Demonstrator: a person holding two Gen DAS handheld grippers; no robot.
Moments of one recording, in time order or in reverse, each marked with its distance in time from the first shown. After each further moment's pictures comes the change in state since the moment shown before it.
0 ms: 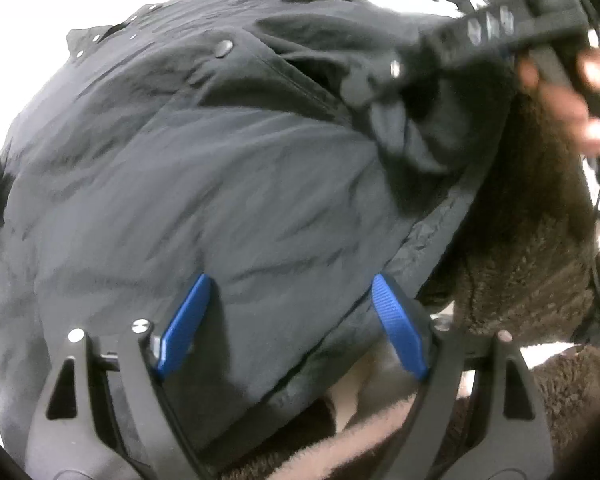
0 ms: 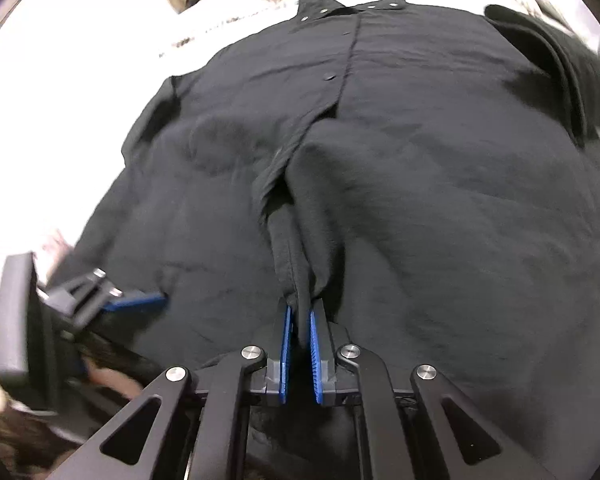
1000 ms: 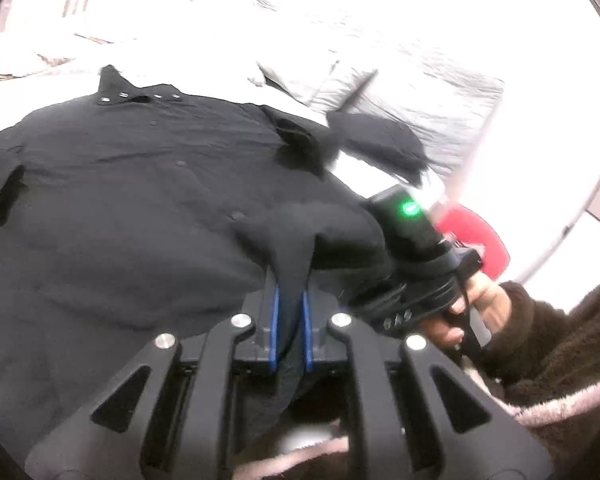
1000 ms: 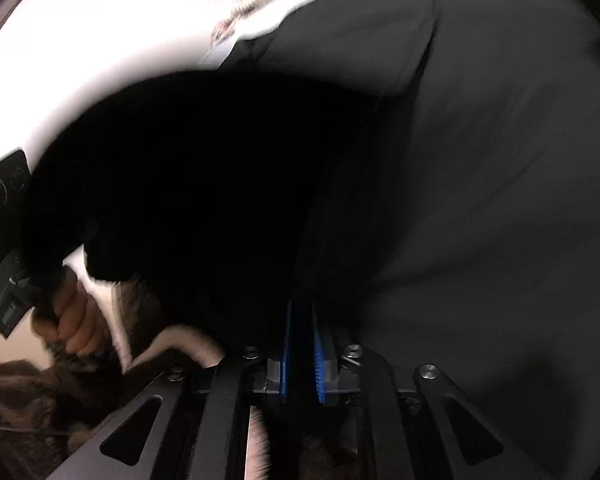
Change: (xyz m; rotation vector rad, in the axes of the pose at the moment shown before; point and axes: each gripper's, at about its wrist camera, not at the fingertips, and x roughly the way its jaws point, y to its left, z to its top) left arm -0.108 0.071 -0.010 -0.284 -0.439 -0.341; right arm 0.034 0.030 -0.016 -0.060 0.218 0.342
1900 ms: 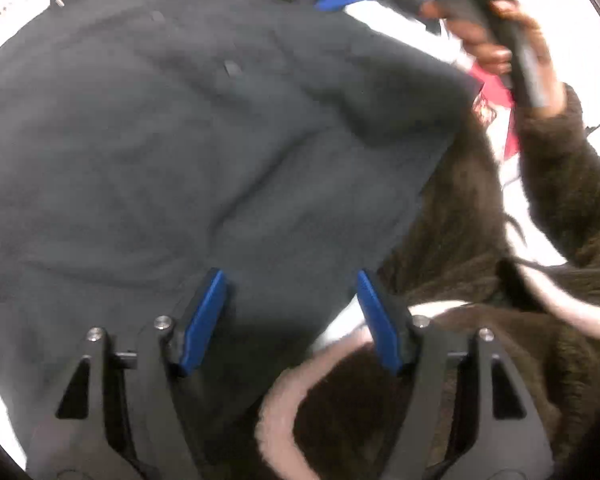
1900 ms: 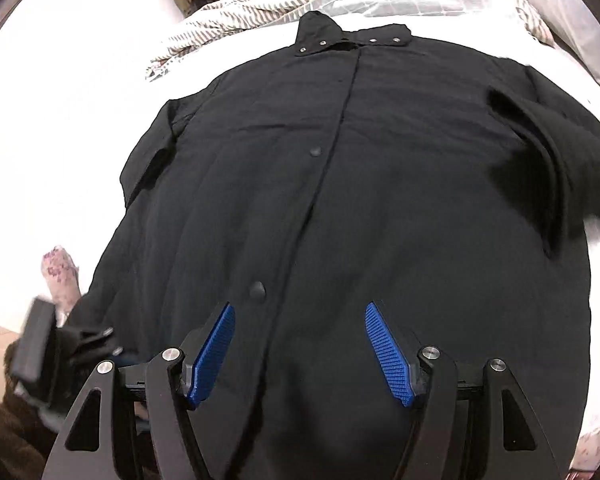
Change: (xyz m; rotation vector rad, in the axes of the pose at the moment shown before) left arm 0.033 0.025 -0.015 0.086 0.498 0.076; right arm -0.088 -0.003 0.099 -0.005 -0.182 -0.403
